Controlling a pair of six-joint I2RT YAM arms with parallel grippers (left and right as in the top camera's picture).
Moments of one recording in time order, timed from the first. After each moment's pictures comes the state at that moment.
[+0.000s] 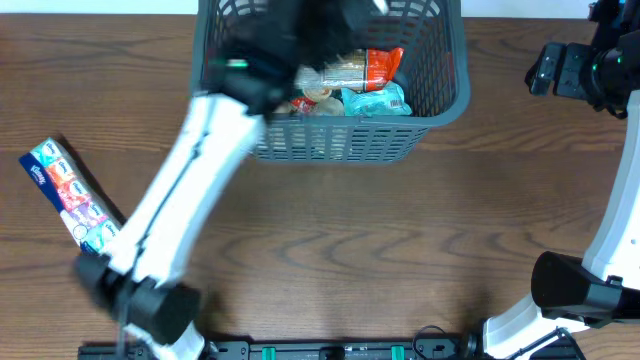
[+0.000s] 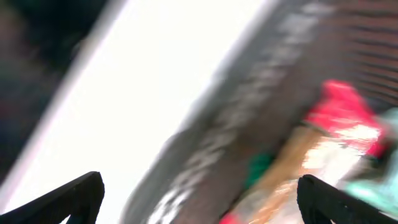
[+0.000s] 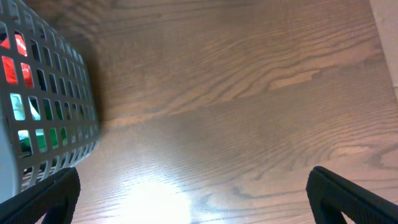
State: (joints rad) left arm -0.47 1.79 1.99 -0.61 -0.15 0.67; right arm -0.19 1.81 2.32 -1.59 0.07 0.05
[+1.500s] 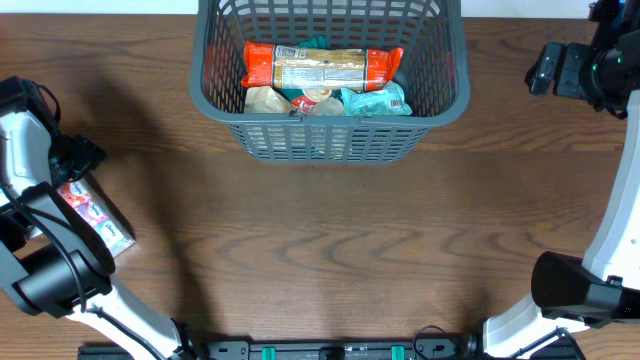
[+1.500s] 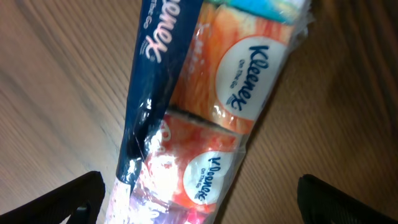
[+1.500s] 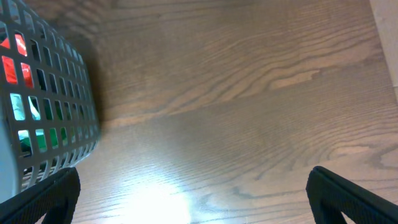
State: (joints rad) left arm 0.52 1.98 1.55 -1.04 -0.22 -0.42; right arm -0.19 1.81 2.32 -1.59 0.07 0.05
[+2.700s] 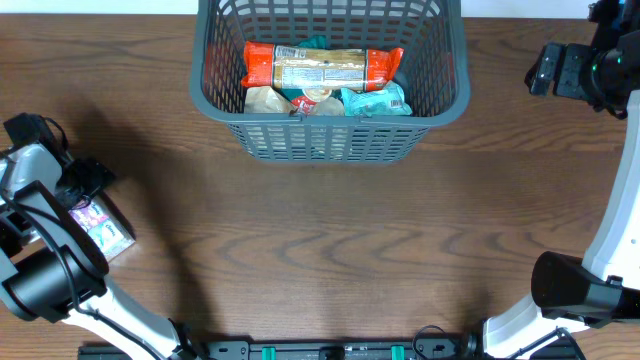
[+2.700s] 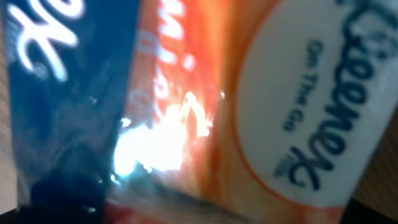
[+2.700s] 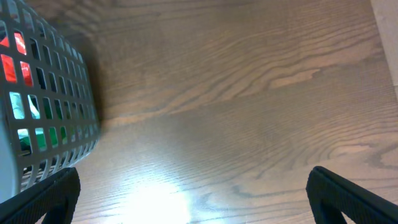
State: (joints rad) left arm 0.58 1.98 1.27 -0.69 -0.12 -0.26; right arm -0.19 1.81 2.32 -1.59 0.07 0.05
